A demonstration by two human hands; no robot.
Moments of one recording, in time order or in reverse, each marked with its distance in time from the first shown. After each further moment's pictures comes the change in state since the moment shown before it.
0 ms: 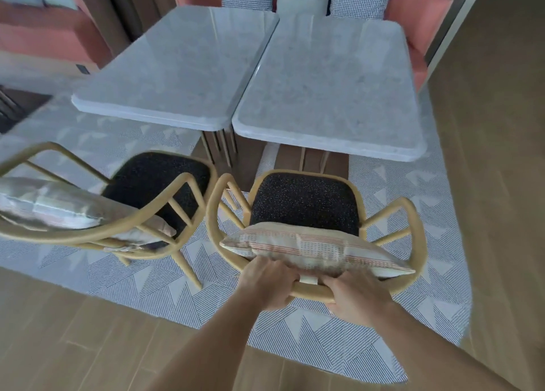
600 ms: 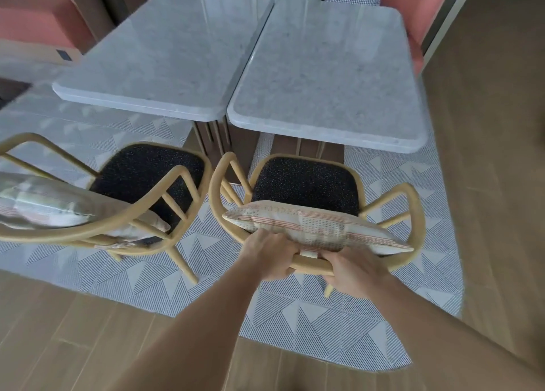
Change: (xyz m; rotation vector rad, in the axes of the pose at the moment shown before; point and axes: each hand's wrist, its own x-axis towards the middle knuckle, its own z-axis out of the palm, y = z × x) left_hand 0.034 -0.031 -0.011 -0.020 0.058 0.045; right_hand 0.029 0.012 -0.016 0.020 0.057 0.053
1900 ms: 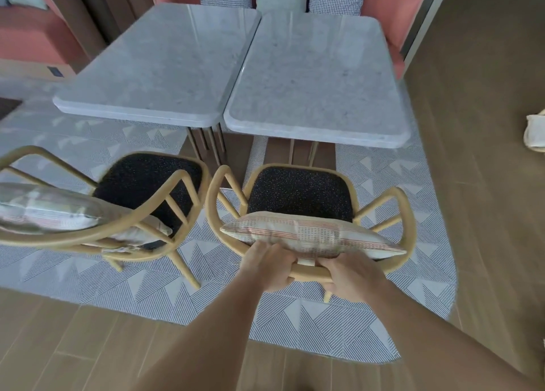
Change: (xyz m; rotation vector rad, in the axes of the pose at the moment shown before) left_hand -0.038 0.019 0.011 0.018 -0.061 -0.046; right_hand -0.028 -0.025 0.017 -0.009 -0.013 0.014
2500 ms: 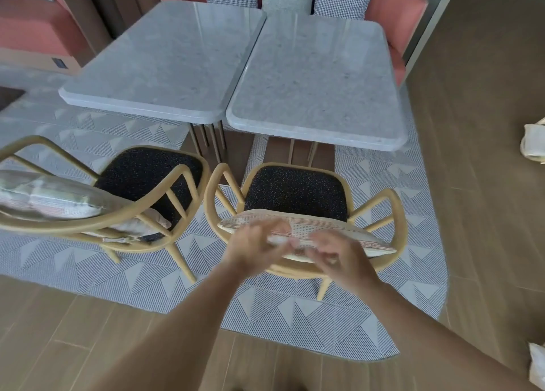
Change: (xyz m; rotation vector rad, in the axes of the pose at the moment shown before) left_hand -0.035 -0.009 -0.044 -0.698 0.359 -0.105; right_hand -0.020 -0.011 -0.028 0.860 0.450 0.027
